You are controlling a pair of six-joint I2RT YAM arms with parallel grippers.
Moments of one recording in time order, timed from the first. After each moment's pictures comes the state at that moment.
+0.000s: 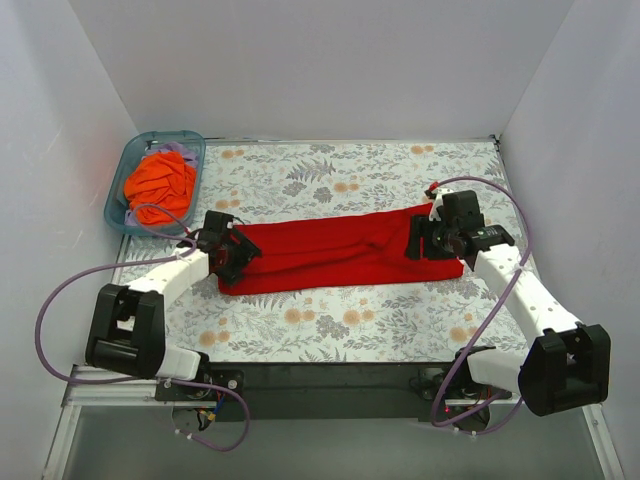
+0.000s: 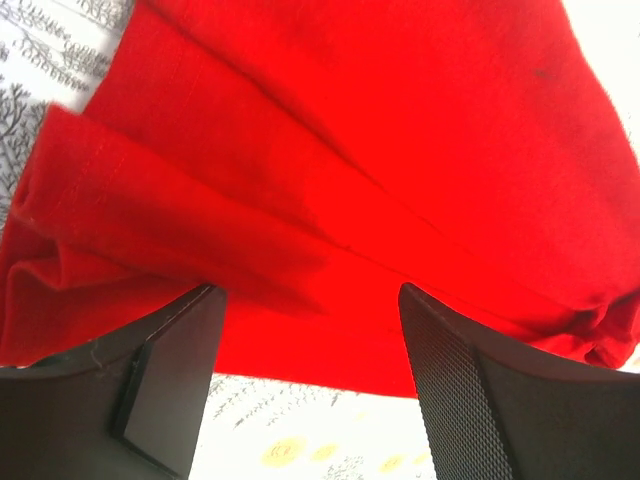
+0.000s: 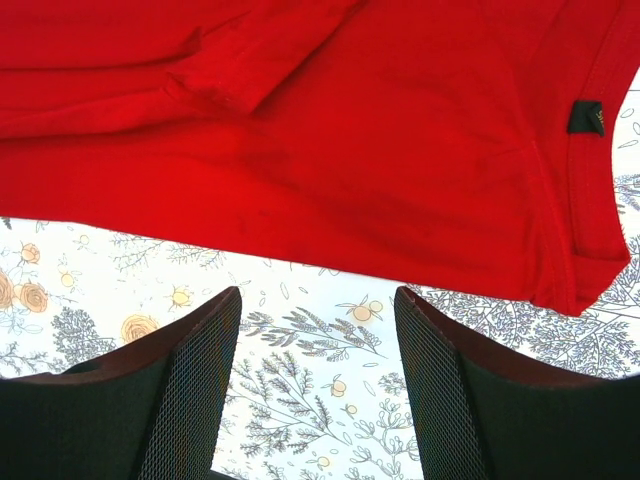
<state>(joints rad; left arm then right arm) -0.22 1.39 0.72 -0.37 0.00 -1.04 0.25 1.20 0.90 -0.61 -0.17 0.18</state>
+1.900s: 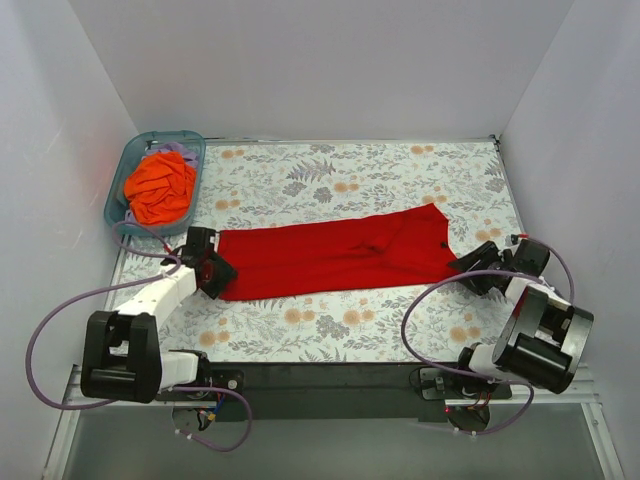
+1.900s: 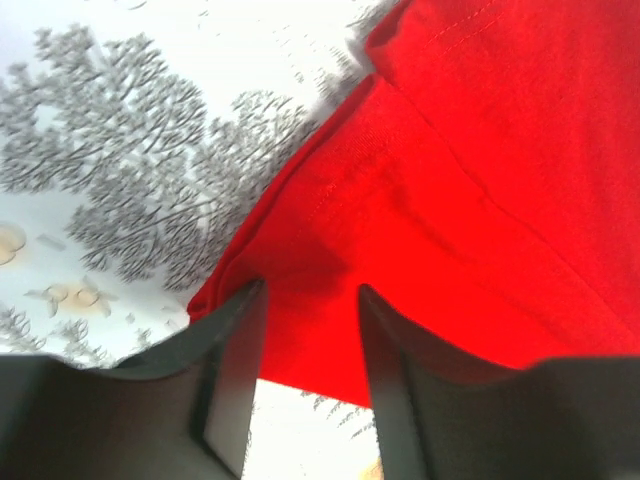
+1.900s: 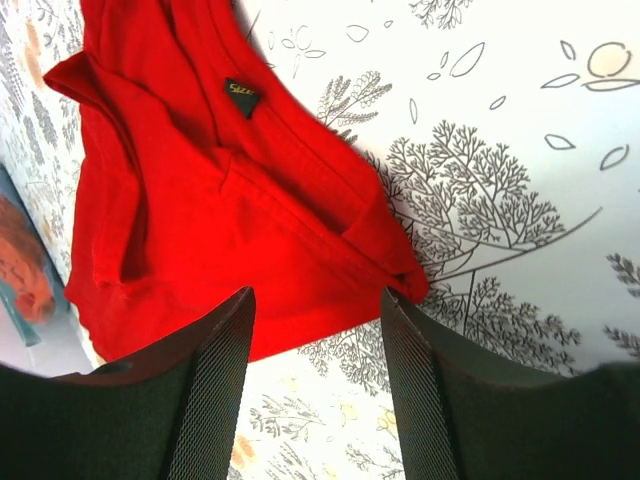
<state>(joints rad) -0.11 1.28 0.61 -0.44 -0.09 -0.94 -0.46 1.34 0.48 -0.09 -0.61 0.52</state>
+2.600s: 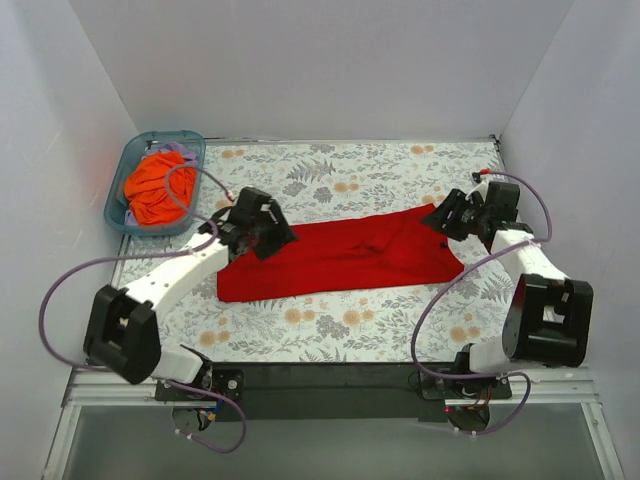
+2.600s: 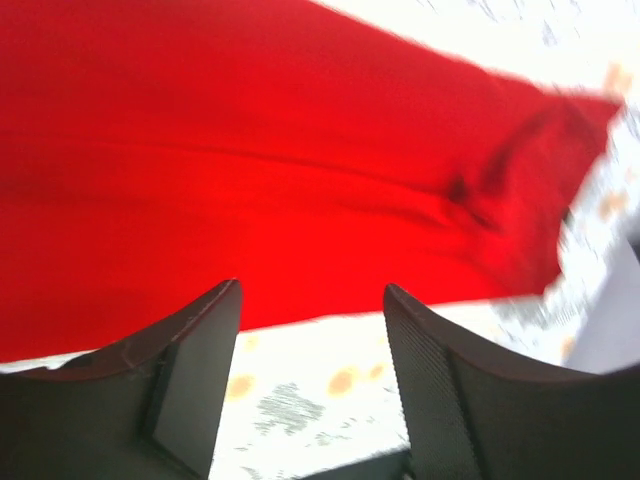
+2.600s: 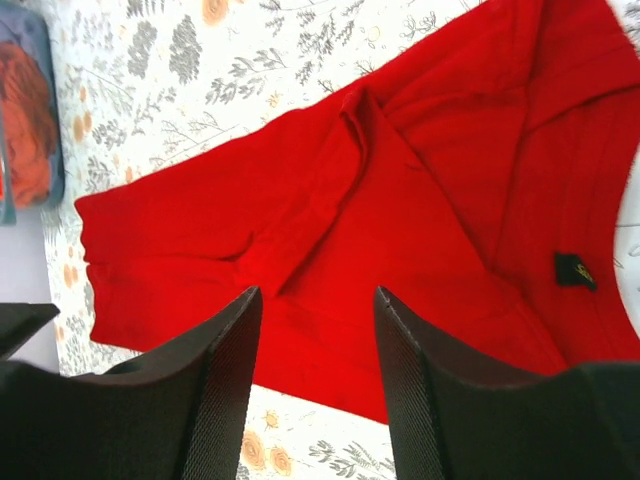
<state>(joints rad) -0.44 1.34 0.97 -0.49 -0.03 -0.93 -0.13 1.40 0.85 -0.17 -0.59 0.44</state>
